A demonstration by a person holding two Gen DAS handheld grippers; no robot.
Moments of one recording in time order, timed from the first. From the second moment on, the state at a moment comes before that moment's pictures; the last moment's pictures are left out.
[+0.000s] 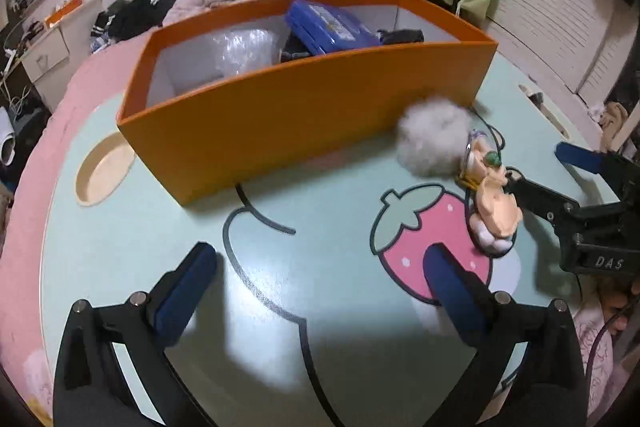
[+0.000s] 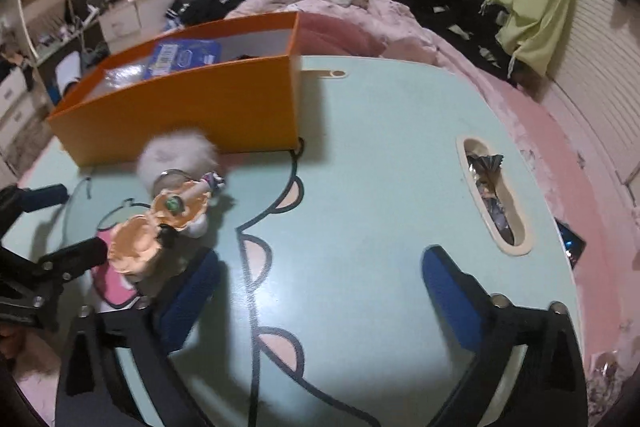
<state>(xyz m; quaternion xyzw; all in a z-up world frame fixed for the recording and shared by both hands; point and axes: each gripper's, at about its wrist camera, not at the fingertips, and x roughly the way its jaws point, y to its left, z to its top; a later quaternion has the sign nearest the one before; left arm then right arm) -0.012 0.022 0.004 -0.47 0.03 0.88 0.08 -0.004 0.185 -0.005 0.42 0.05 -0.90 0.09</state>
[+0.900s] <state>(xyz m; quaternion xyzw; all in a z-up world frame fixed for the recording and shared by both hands) -0.052 0.027 -0.057 -0.46 0.03 0.89 0.08 -0.002 0.189 0.004 0.41 0.02 -0.91 0.11</state>
